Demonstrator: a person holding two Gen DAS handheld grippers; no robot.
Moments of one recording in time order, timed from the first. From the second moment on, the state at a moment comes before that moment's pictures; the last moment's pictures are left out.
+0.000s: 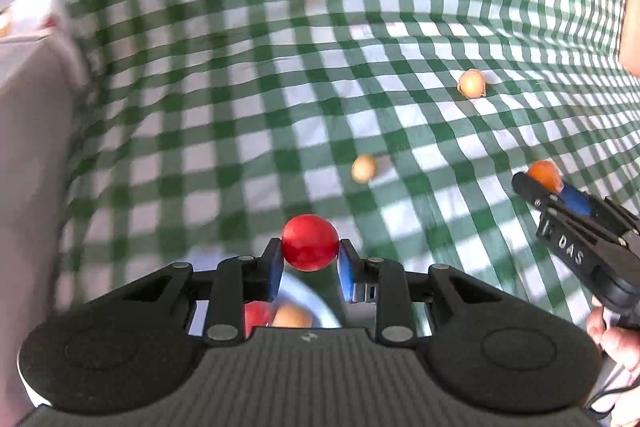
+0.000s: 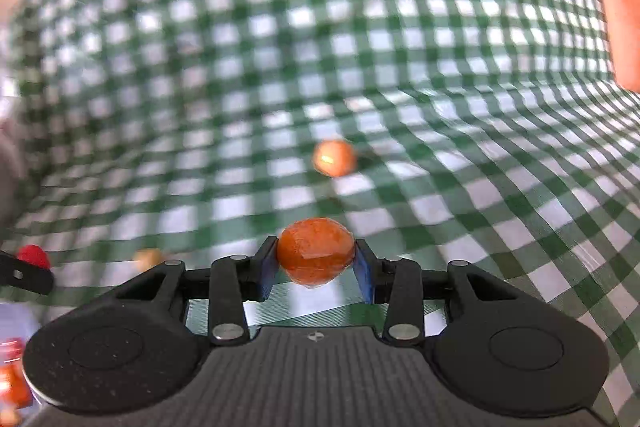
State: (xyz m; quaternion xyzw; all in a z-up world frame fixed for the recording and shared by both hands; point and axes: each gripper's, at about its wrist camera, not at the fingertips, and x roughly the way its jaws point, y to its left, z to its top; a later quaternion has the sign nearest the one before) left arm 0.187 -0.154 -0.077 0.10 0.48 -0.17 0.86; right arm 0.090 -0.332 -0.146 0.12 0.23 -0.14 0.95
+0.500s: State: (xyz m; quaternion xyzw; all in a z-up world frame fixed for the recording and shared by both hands) left arm 0.028 -0.028 -0.028 0.06 0.46 -0.10 0.88; right arm -0.034 -0.182 -0.076 0.09 0.30 0.04 0.95
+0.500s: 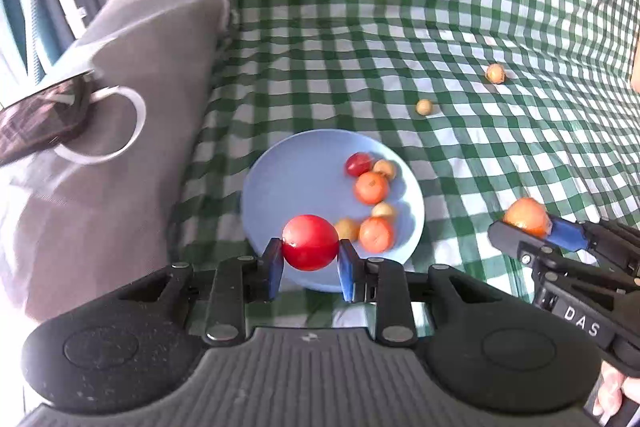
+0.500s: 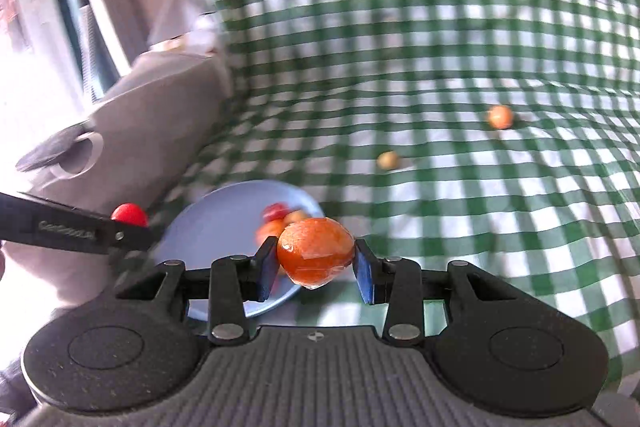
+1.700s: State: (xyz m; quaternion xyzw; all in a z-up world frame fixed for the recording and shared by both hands) left arm 0.092 -0.002 -0.050 0.01 0.47 -0.08 0.88; right arm 0.009 -0.127 -0.084 0.03 0.34 0.08 0.94
